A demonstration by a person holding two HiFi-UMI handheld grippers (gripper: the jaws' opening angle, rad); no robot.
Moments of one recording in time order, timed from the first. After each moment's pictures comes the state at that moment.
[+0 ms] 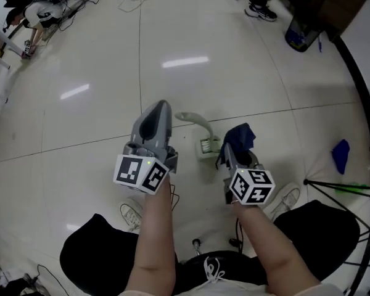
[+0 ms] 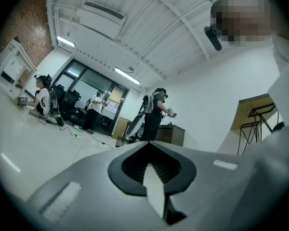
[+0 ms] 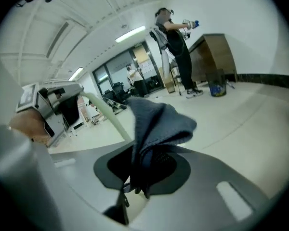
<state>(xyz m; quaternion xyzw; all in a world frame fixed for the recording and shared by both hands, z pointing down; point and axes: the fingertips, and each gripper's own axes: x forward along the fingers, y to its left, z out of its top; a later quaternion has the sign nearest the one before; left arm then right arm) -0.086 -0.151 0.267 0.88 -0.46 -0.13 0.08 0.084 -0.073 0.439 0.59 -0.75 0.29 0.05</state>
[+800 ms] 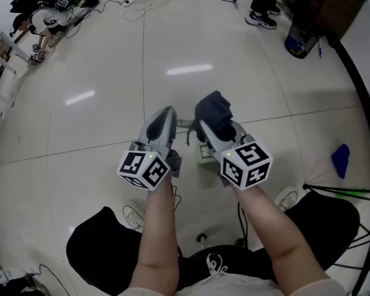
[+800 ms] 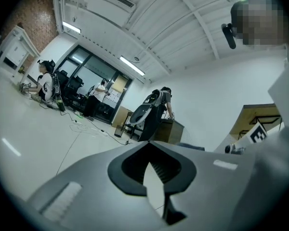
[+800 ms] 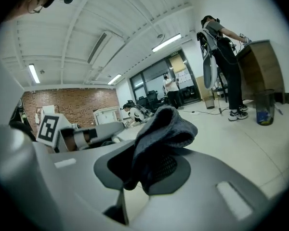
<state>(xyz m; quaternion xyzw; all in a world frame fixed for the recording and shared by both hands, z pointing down) -0.069 -0.160 0.274 0.88 -0.44 -0.11 0.15 0.010 -0.133 0.305 0.44 -0.88 0.18 0.03</state>
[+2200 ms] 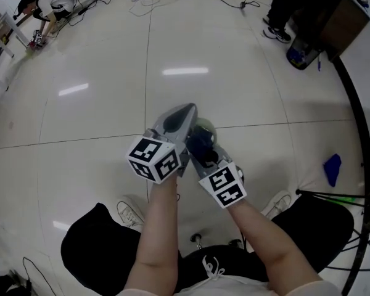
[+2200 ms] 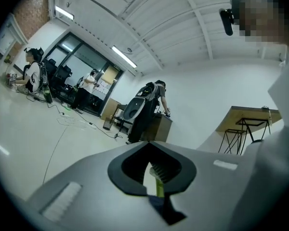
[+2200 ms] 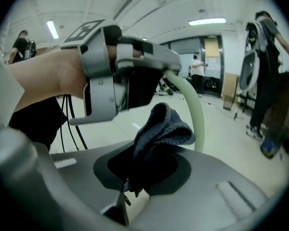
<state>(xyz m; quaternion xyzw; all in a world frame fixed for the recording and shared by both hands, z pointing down) -0.049 -0.150 0.272 0.91 -0.37 -0.08 0.16 -0.058 -0.066 0.400 0.36 -0.89 0.09 0.26</state>
